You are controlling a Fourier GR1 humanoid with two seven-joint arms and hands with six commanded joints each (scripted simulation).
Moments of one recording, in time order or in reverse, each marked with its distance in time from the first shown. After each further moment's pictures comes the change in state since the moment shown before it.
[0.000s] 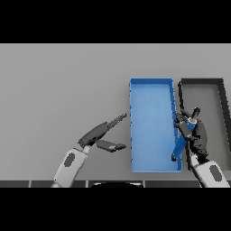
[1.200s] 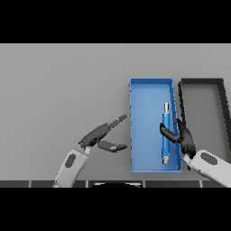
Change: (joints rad) left arm 0.010 -0.006 -0.011 -0.005 -0.015 0.011 0.016; right arm -0.463 -0.450 0.737 0.177 -0.408 -0.171 -0.014
